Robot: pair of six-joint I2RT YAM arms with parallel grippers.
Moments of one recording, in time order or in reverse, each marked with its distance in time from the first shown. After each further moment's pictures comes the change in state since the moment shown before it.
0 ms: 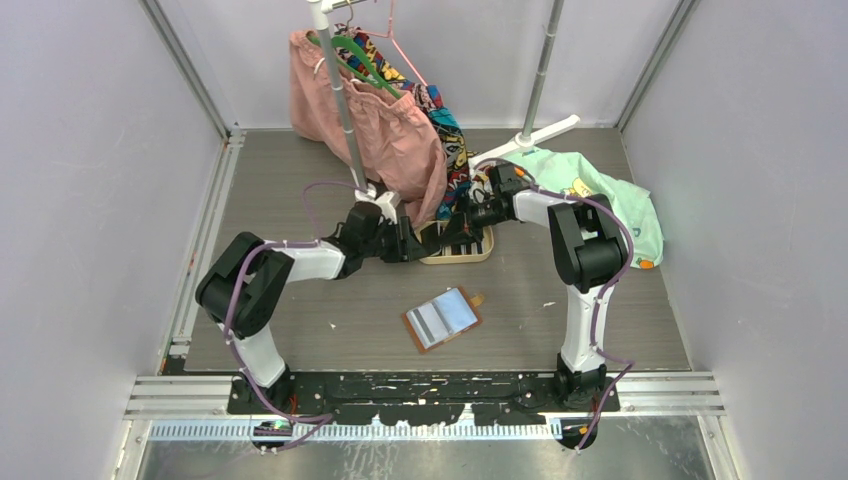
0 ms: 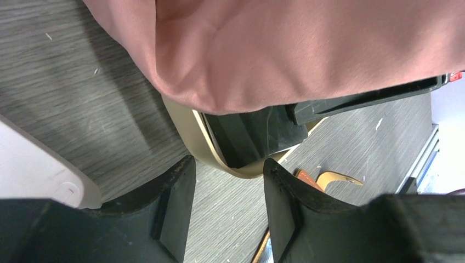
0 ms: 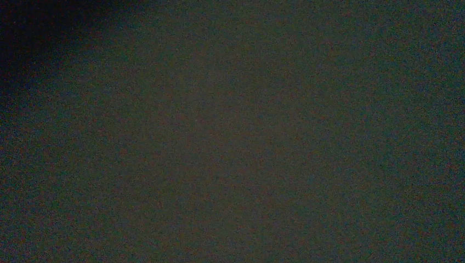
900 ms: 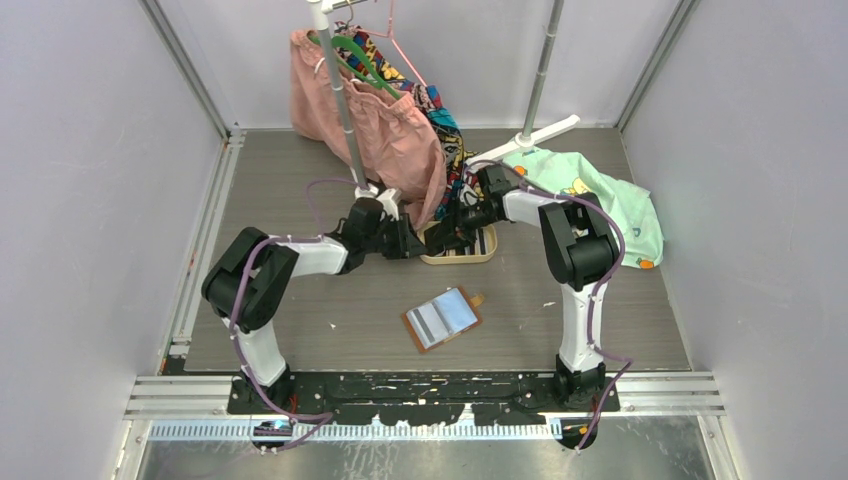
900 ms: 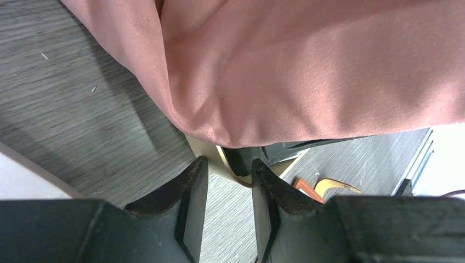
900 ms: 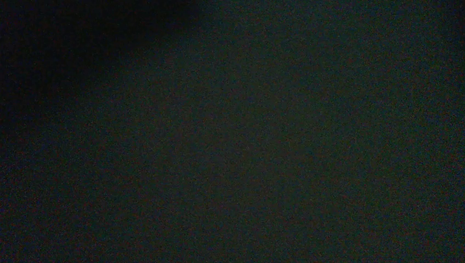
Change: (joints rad) left arm 0.007 0.045 0.049 -0.005 0.029 -0.003; right arm 0.048 0.039 0.039 -0.017 0.050 0.011
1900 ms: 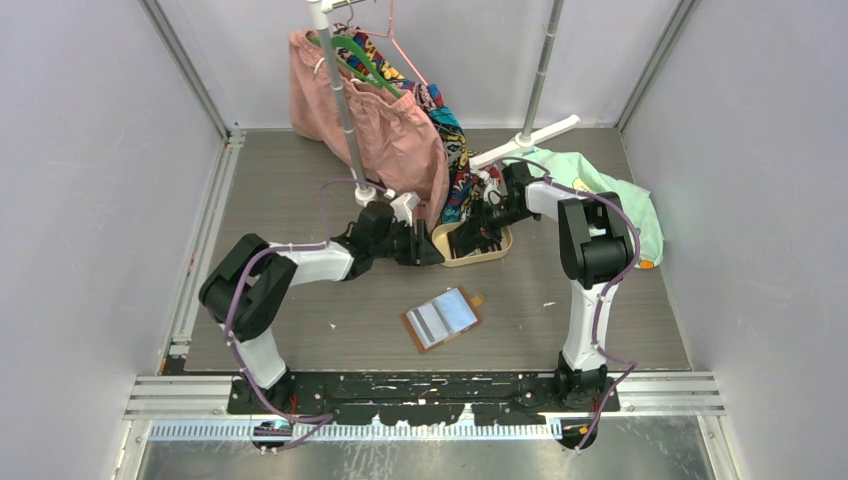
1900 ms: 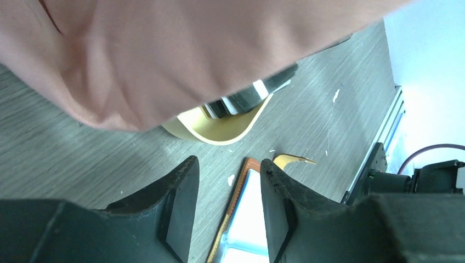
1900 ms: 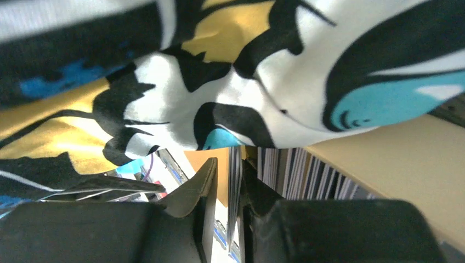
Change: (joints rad) left arm -0.082 -0.017 0.015 0.013 0.073 -0.004; right arm -0.128 -0.020 0.026 -0.241 0.054 -0.247
